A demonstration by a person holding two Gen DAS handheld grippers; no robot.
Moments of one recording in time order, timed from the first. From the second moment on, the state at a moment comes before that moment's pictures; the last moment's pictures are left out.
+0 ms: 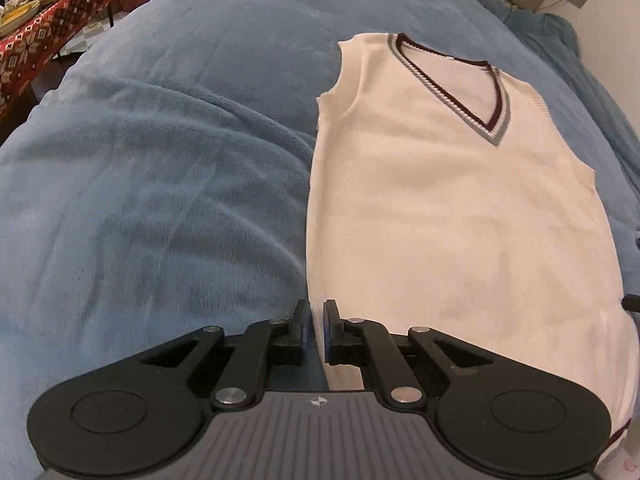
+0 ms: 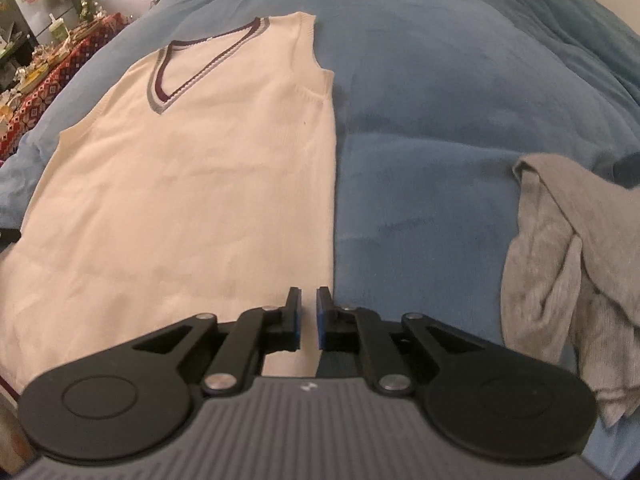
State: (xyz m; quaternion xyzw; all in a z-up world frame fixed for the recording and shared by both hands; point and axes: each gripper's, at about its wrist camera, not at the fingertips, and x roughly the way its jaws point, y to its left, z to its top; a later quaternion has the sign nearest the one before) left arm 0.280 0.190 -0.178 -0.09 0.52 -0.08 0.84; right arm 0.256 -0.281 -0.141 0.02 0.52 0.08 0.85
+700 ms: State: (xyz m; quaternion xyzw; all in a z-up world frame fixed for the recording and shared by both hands) left arm 0.136 0.166 -0.164 -0.06 0.42 -0.07 0.90; right arm 0.115 -0.283 -0.170 0.10 0.42 0.04 0.90
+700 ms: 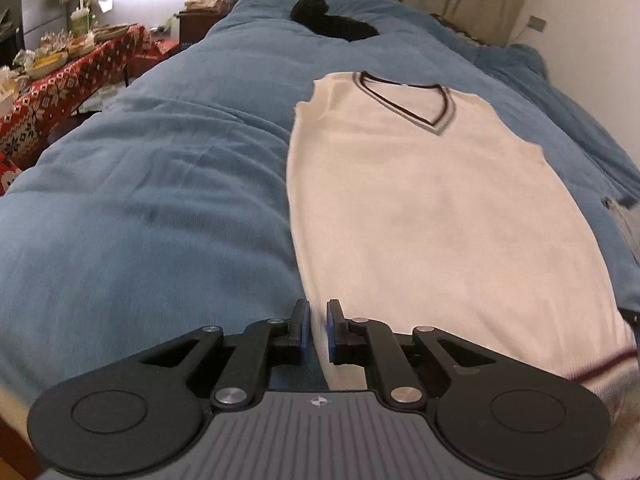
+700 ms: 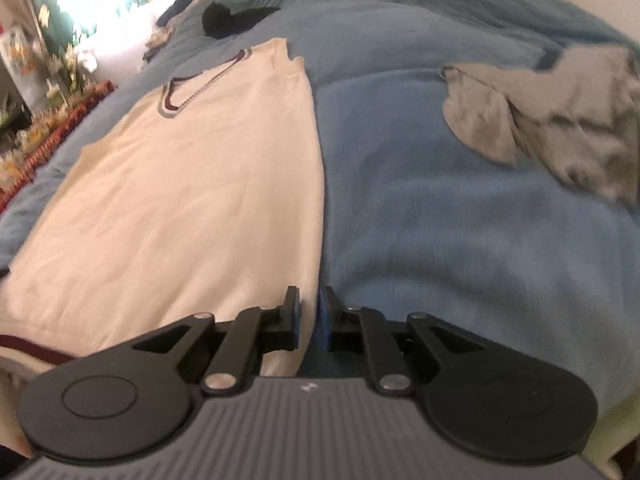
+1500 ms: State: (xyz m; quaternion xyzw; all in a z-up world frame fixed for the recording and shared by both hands) left arm 0.100 0.131 -0.131 -0.09 0.35 -0.14 0.92; right arm 0.070 -0.227 -0.128 0.03 0.35 0.10 0.93
